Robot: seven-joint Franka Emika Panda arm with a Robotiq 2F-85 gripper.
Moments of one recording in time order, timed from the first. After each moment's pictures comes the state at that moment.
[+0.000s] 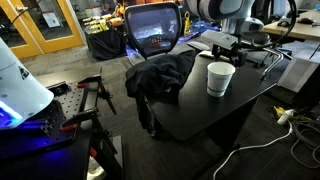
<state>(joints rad) -0.05 1.04 0.05 -1.29 -0.05 2.41 -0.17</state>
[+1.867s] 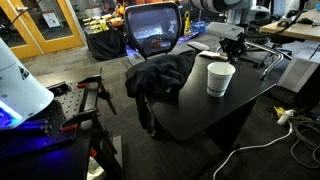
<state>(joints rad) -0.03 1.04 0.05 -1.22 -0.05 2.42 -0.17</state>
